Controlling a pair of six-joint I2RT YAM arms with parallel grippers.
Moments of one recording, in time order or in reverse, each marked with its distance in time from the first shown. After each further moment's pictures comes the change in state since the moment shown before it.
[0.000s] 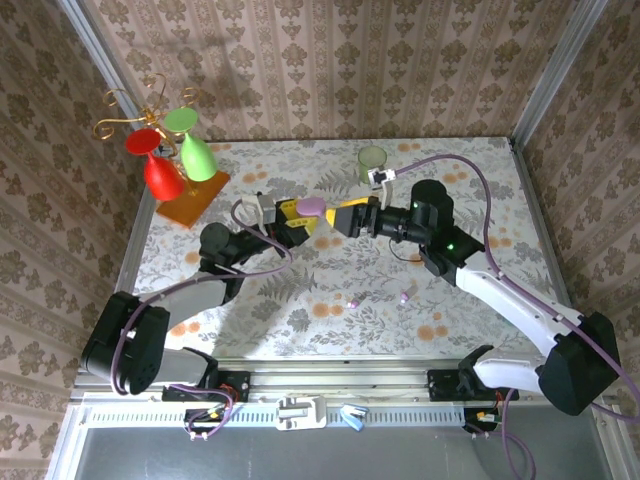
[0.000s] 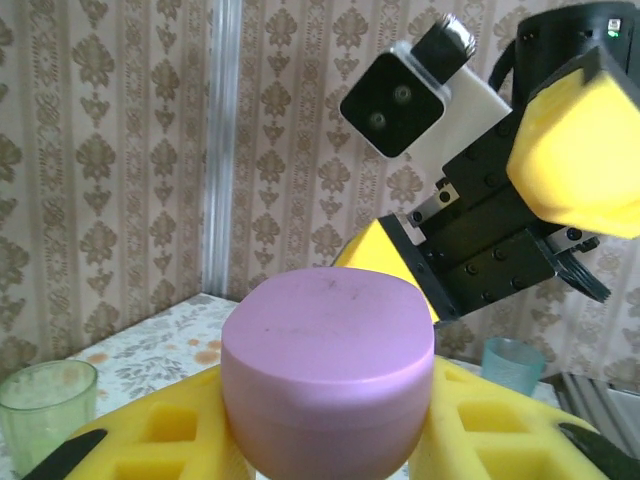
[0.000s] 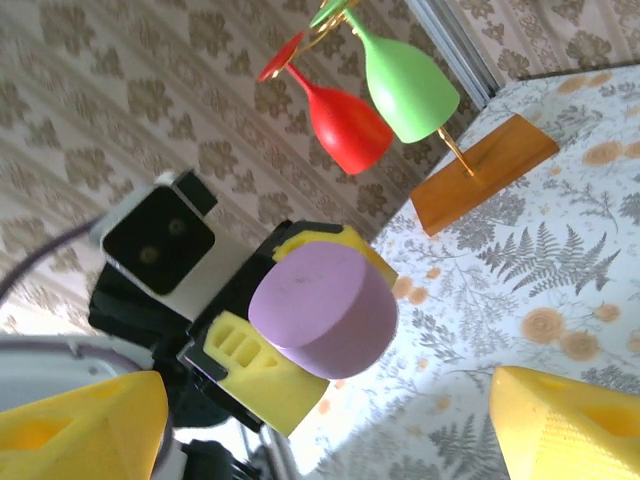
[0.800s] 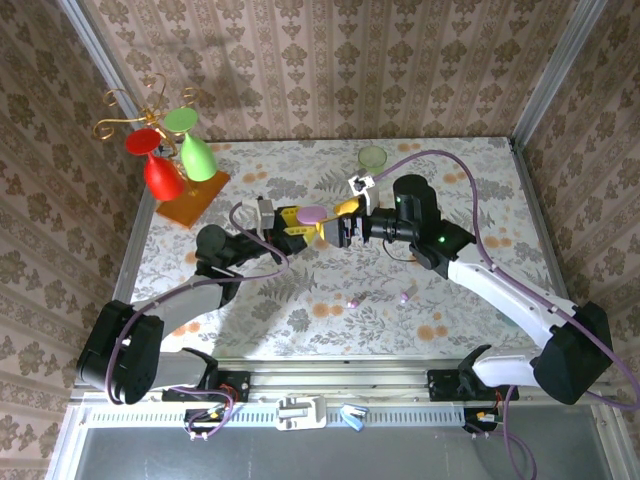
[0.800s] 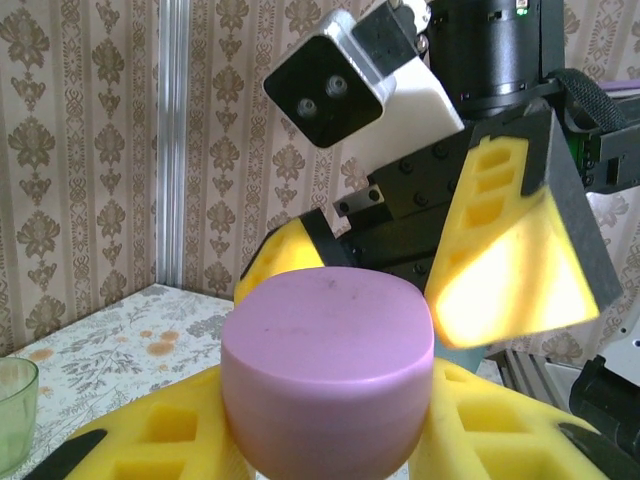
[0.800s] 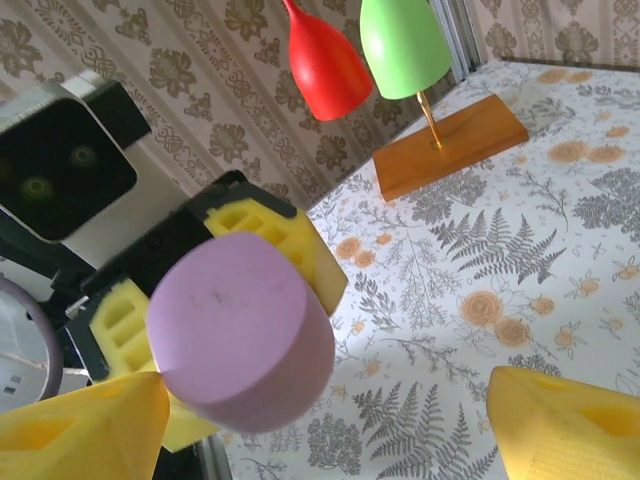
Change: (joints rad) left arm 0.000 -0.050 -0.013 -0.040 0.093 -0.019; right arm 0.035 0.062 0.095 -0.166 0.045 -0.249
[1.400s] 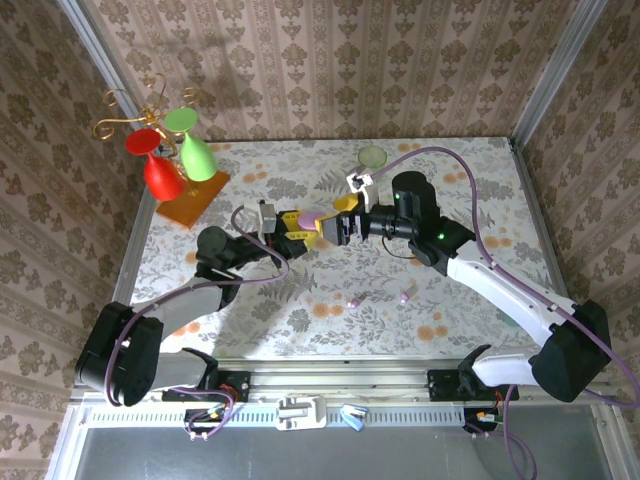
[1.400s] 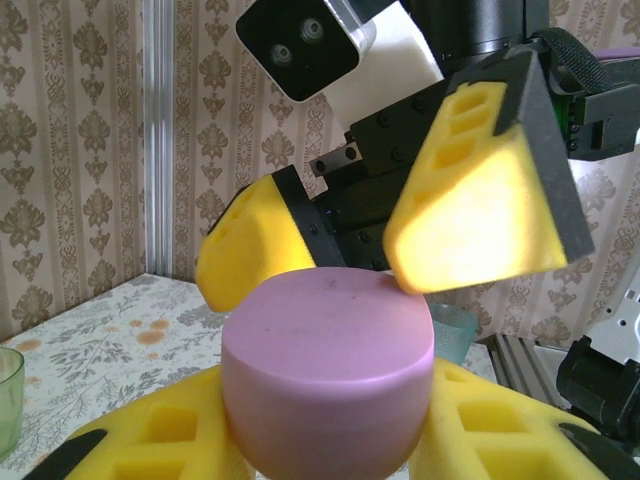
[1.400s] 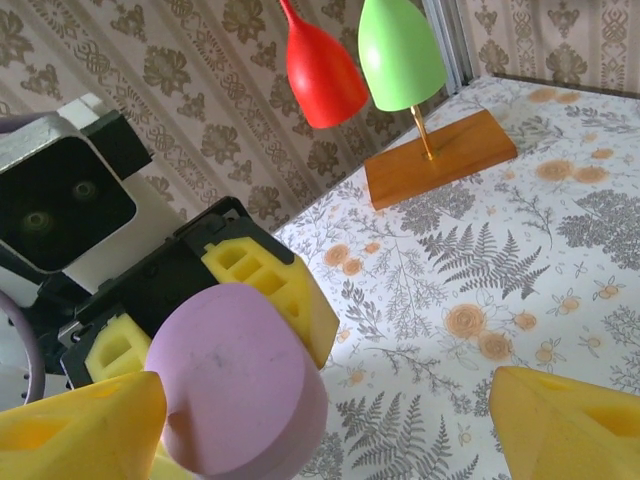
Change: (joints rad) left arm -0.001 -0.010 -0.017 -0.027 0.014 0.027; right arm 0.008 0.014 0.027 -0.023 0.009 -0.057
